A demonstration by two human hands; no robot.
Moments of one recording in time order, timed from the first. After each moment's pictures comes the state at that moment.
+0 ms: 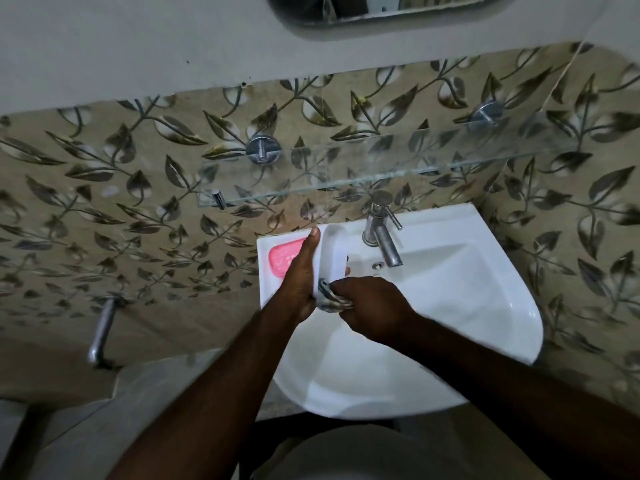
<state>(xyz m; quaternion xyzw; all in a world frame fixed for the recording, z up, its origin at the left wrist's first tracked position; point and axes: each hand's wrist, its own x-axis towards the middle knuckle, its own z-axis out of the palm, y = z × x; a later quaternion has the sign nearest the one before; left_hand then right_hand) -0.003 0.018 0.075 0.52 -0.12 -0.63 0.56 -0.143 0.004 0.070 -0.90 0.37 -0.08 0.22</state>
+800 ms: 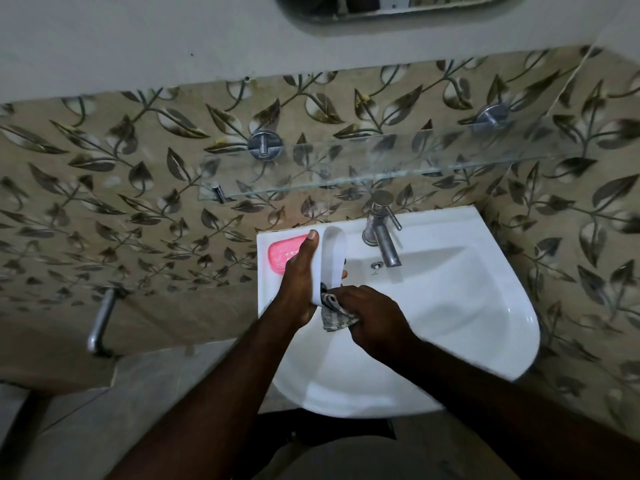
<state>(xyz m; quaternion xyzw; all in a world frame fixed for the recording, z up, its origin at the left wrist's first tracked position) -0.010 0.028 0.071 0.54 -0.12 -0.59 0.59 -0.158 0.025 0.046 -0.89 0.34 -0.22 0.23</state>
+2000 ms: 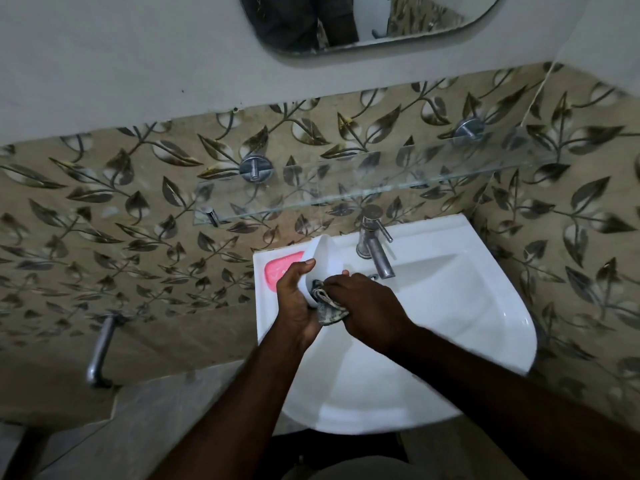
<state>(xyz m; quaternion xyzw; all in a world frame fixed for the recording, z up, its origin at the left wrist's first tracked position) -0.024 0.035 0.083 0.42 -0.05 -0.64 0.64 -0.150 0.004 0.079 -0.91 0.31 -0.21 0.15</state>
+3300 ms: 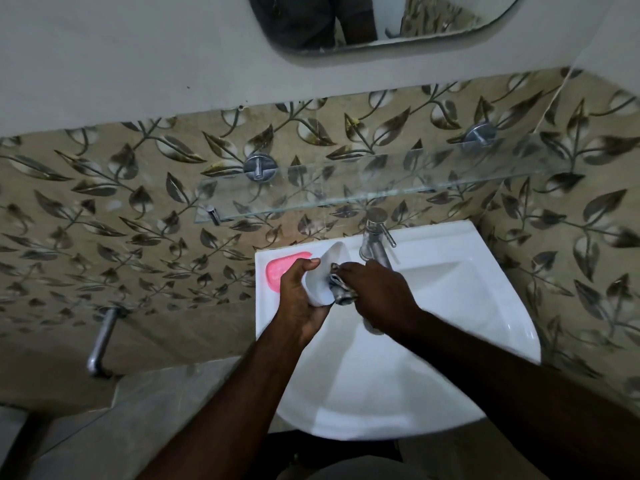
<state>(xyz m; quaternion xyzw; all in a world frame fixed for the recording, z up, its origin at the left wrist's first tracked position) -0.023 0.020 0.089 0.44 -0.03 -0.61 0.66 -0.154 -0.037 0.066 -0.91 0.37 -0.15 0.10</state>
